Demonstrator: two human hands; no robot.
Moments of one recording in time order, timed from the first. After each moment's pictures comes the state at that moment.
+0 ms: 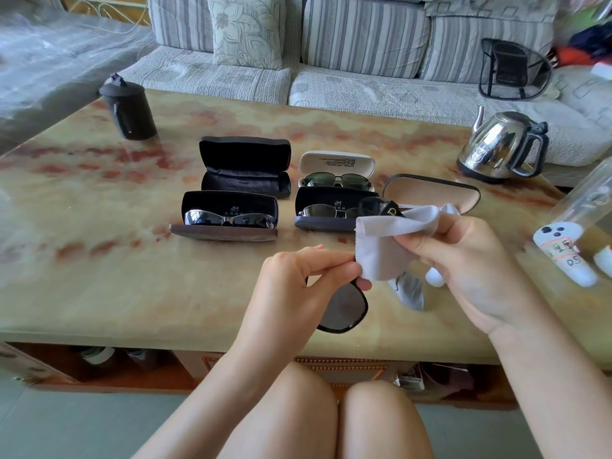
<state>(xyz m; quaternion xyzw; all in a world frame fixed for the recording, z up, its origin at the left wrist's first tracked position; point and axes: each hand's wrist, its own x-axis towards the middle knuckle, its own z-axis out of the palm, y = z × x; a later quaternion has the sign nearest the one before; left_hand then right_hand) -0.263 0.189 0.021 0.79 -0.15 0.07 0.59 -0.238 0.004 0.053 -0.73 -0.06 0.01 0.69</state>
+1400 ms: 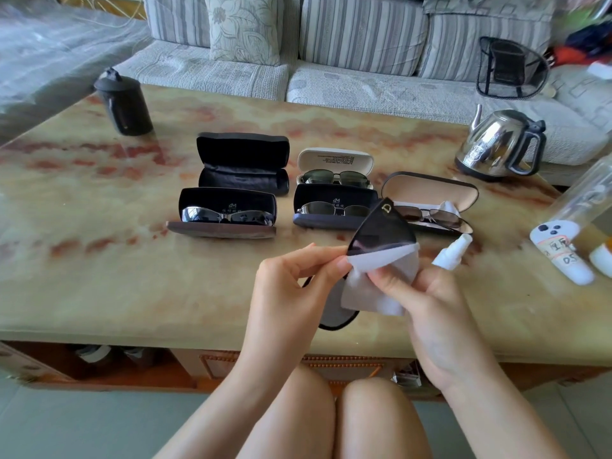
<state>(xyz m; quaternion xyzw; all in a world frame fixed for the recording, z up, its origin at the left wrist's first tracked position) -0.268 0.182 0.014 0.73 -0.08 0.12 0.66 -0.265 0.030 0.008 -0.71 0.01 -0.01 0.70</state>
